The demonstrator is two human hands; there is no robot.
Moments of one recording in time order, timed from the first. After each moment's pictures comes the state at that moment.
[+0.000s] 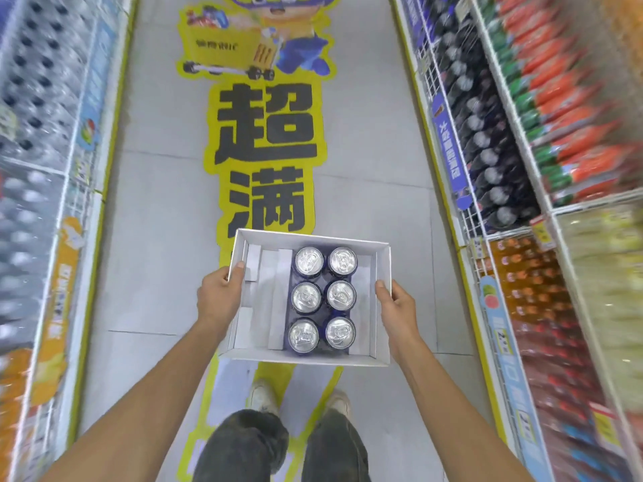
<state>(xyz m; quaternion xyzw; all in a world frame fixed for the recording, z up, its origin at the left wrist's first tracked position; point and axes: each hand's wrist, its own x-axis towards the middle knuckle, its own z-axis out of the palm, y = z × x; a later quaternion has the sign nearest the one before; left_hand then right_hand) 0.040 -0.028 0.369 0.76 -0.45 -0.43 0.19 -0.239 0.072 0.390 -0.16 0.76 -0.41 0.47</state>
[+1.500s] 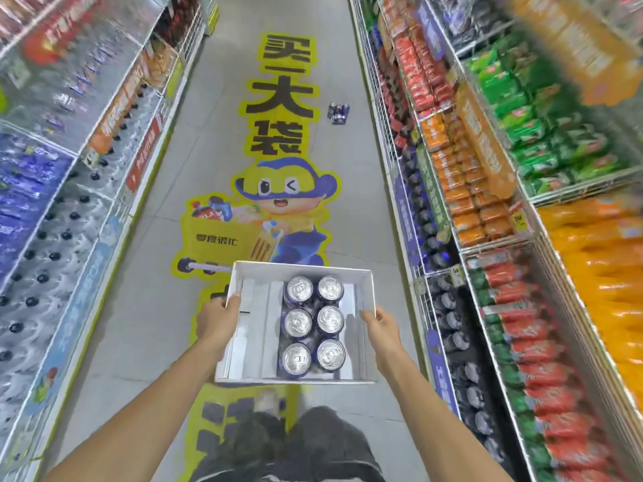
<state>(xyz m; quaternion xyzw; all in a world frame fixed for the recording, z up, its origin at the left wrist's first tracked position) -0.139 -0.834 0.559 0.79 -0.39 -0.43 0.20 -0.420 -0.764 0.593 -0.21 0.76 -0.37 0.49</state>
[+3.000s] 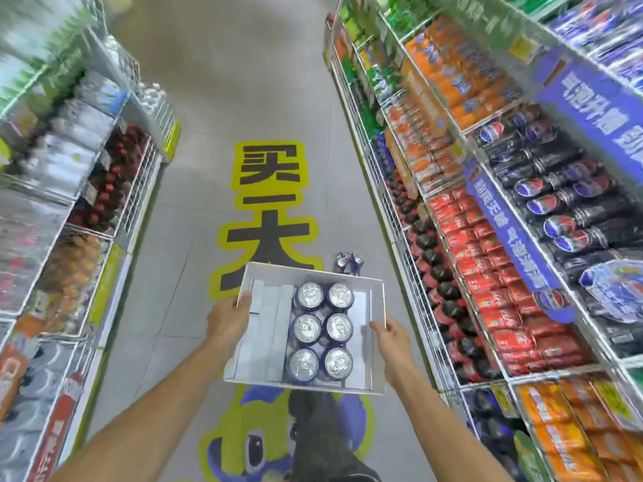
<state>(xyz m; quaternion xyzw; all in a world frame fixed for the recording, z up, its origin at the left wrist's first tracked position) -0.341 -2.139 0.584 0.76 -0.47 -0.41 0.18 -0.611 -2.024 0.591 -0.17 0.75 -0.44 0.47</state>
